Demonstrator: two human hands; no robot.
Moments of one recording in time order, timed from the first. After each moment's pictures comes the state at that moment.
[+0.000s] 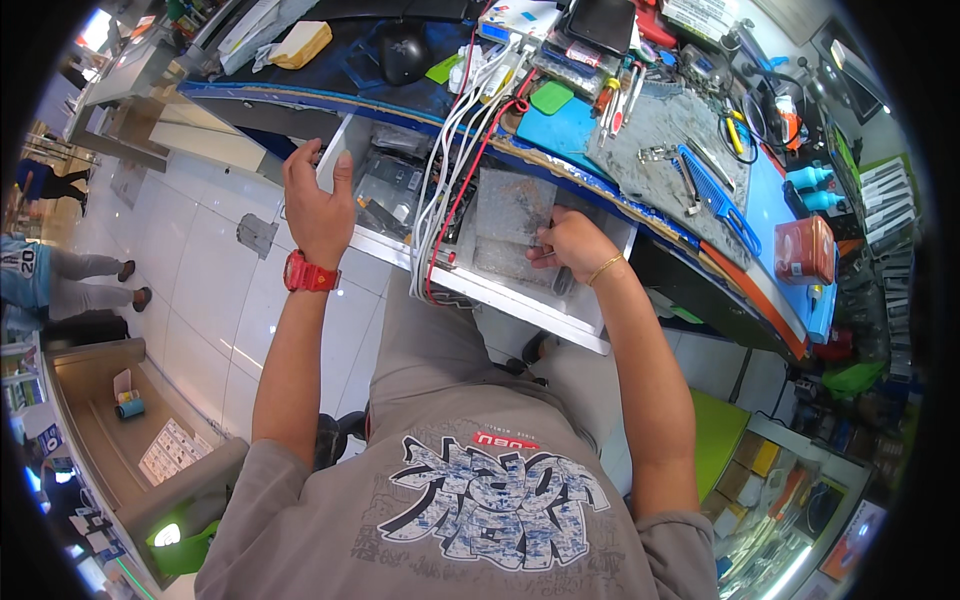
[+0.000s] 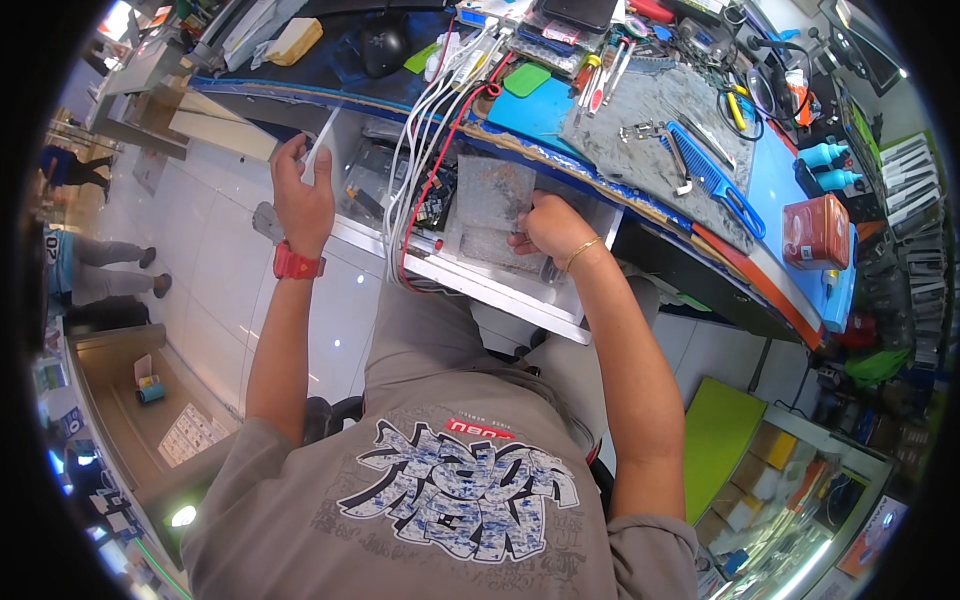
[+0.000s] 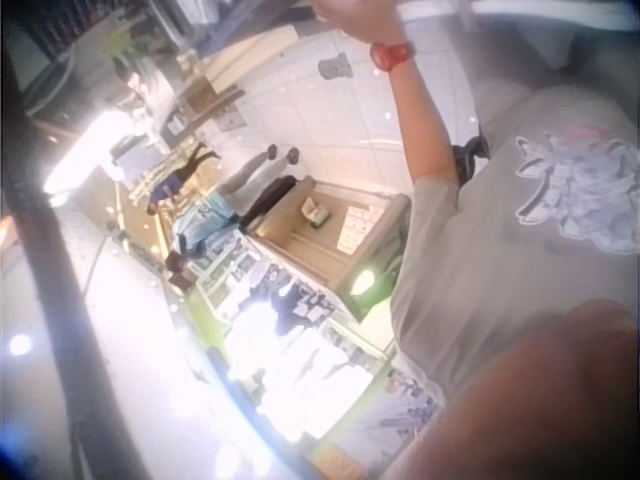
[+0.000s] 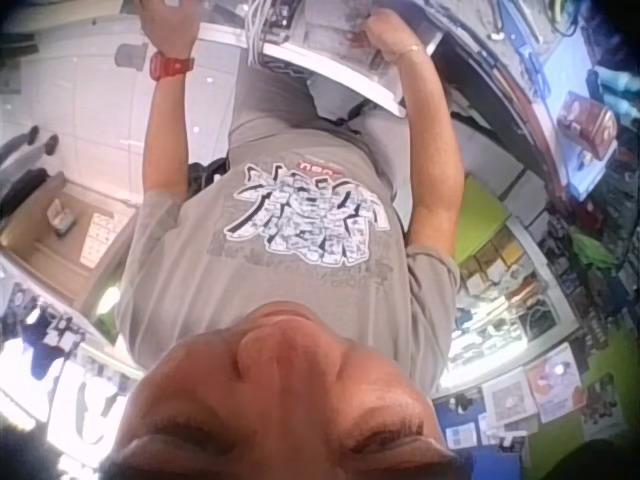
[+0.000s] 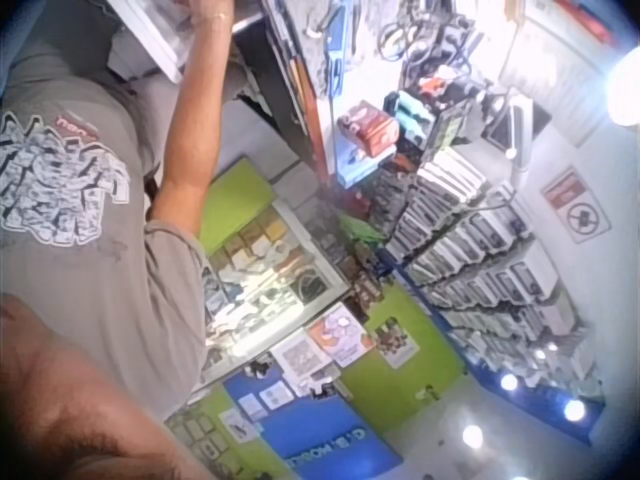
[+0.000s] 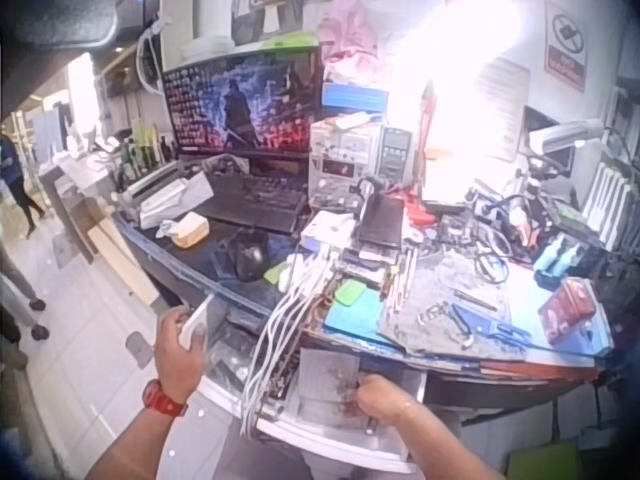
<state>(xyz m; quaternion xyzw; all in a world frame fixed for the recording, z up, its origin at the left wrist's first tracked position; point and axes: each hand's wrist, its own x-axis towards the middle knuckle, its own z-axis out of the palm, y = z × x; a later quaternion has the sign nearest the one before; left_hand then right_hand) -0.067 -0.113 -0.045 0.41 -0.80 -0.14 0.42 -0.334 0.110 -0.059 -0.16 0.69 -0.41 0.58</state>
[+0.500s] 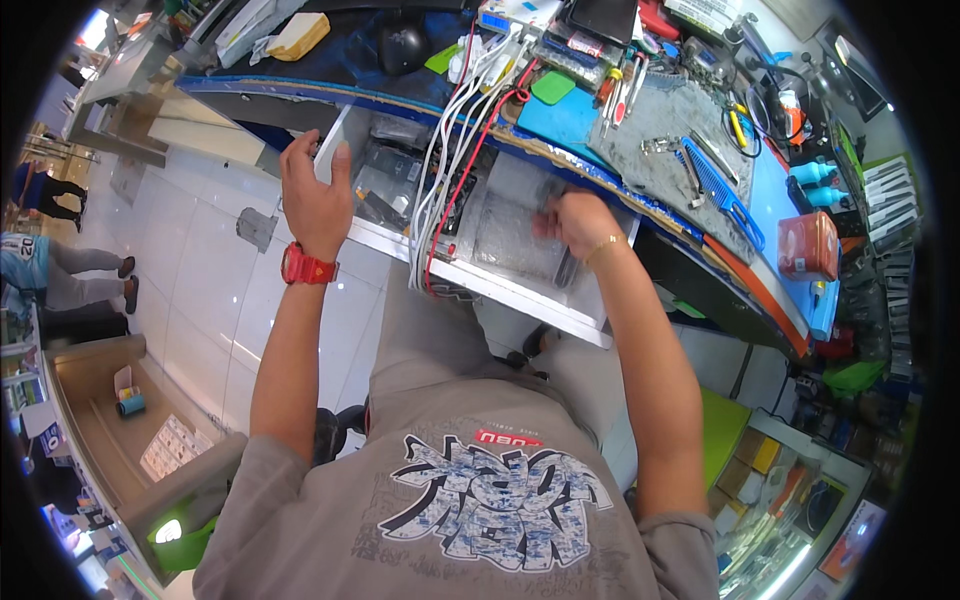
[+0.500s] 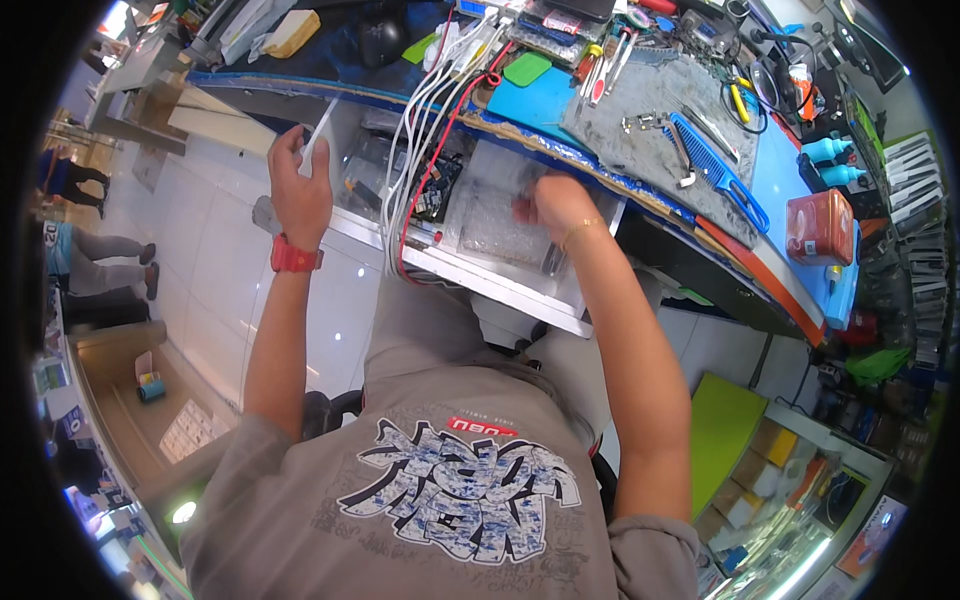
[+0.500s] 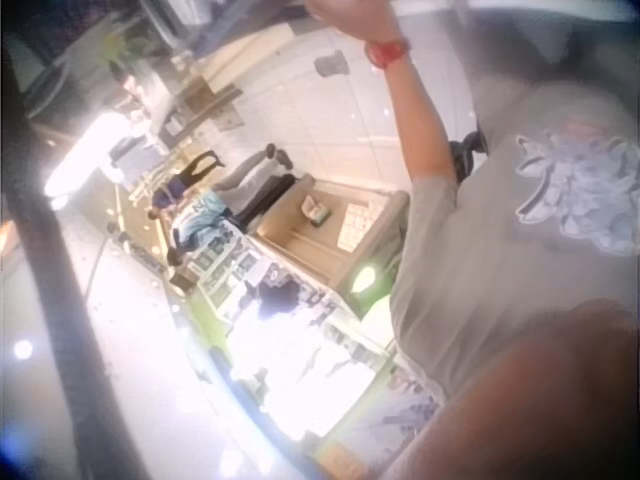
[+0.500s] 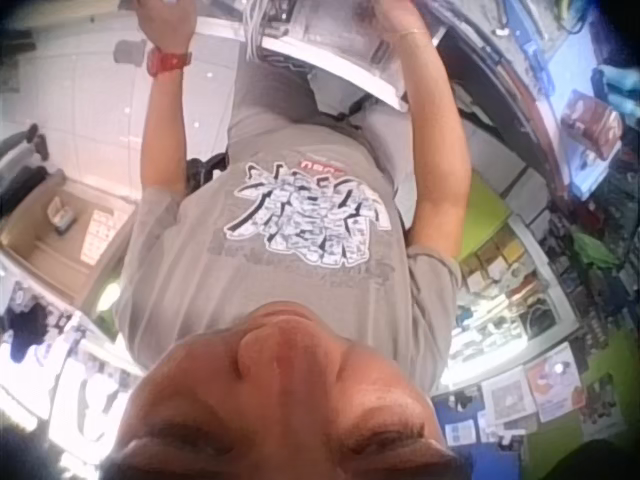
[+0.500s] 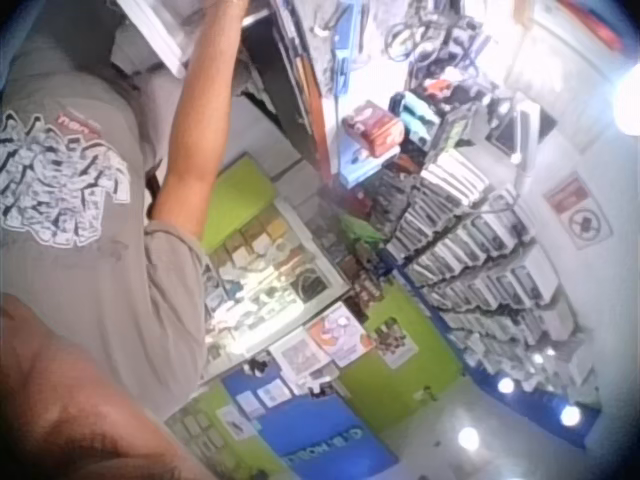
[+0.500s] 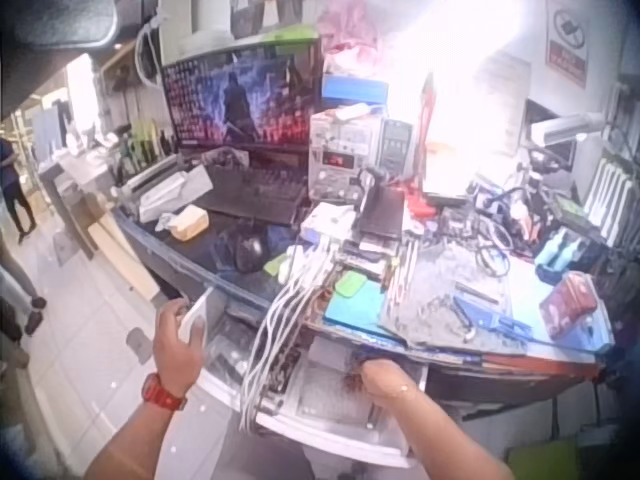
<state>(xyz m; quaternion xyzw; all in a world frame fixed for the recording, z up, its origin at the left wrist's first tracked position) -0.067 -0.112 -0.047 0.41 -0.80 -0.14 0.42 -0.345 0.097 -0.079 -0.10 0.67 -0.48 0.55</state>
